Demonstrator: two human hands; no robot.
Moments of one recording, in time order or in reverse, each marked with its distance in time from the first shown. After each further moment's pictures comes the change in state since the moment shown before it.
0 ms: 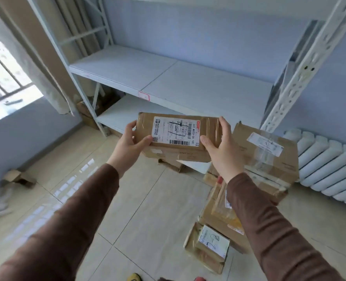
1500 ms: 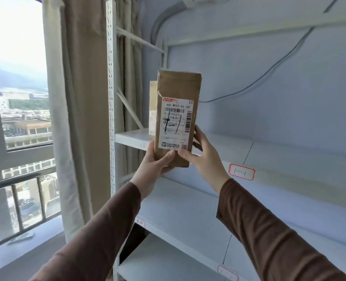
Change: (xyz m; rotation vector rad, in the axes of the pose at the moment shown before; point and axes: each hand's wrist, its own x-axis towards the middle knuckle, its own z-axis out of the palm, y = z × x) left_hand 0.464 0.171 -0.434 -0.513 -0.139 0.538; right_hand 0.415 -0.542 0.282 0.457 -0.022 -0.615
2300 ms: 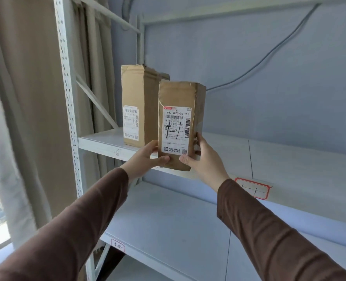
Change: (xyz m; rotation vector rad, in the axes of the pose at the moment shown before) left_hand 0.196 -0.084 -0.051 0.643 -0.295 0.018; right_hand 0.109 0.135 -0.012 -0.398 0.083 0.176
